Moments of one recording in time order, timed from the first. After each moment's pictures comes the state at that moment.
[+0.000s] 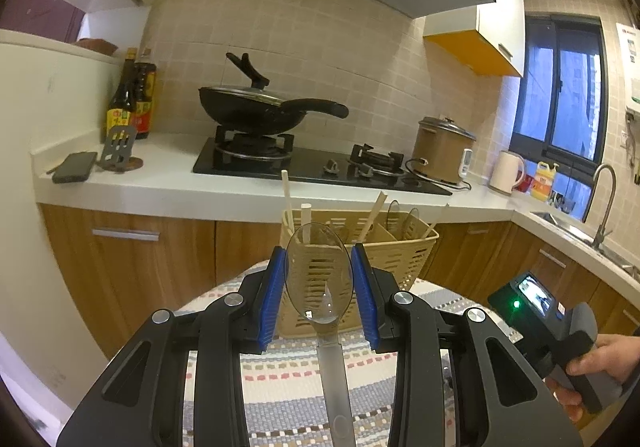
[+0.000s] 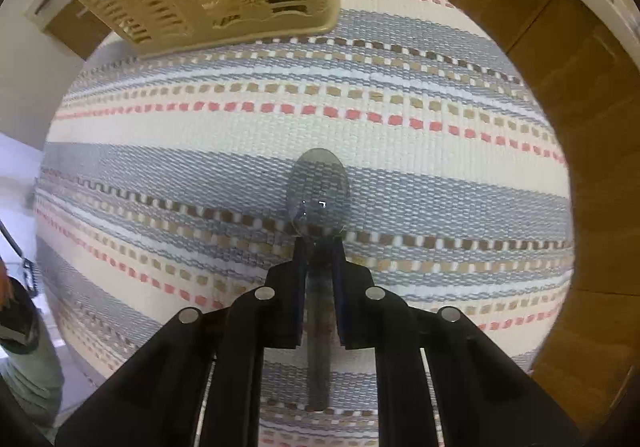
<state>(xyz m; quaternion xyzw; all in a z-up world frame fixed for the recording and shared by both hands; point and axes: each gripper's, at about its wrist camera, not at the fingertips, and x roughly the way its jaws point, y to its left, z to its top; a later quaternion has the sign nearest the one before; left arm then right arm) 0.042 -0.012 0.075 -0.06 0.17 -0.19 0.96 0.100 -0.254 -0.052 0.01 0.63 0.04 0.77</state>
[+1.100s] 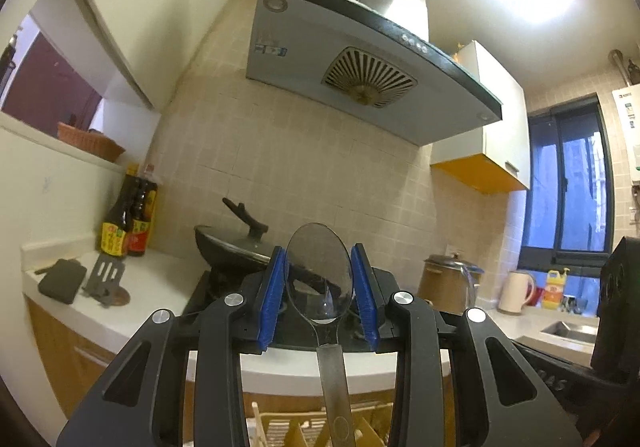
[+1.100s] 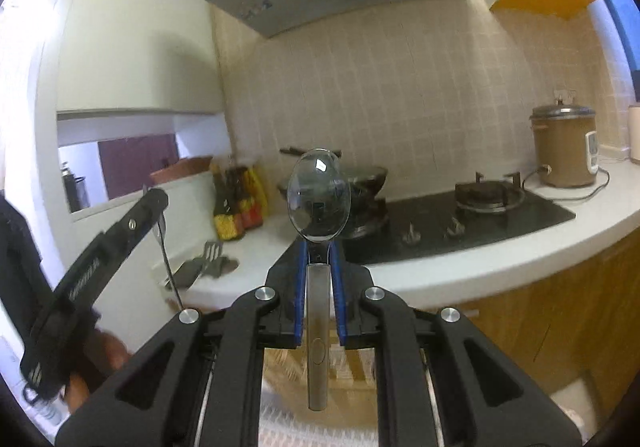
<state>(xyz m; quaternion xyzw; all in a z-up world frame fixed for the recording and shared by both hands) 0.083 -0.038 0.175 -0.13 -0.06 -0.15 0.98 0.084 -0.239 0.178 0.09 0.08 0.12 0.99</state>
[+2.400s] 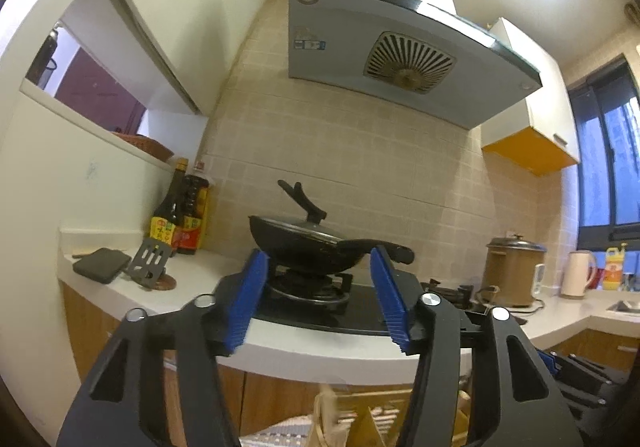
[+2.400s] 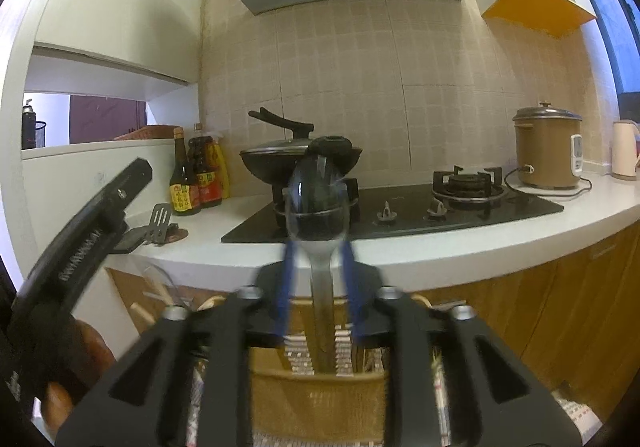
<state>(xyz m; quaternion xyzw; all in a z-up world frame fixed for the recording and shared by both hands) 0.105 -0.036 0.108 -0.10 -0.07 -0.06 0.99 0.102 -0.220 0.096 0.05 0.09 0.07 0.99</state>
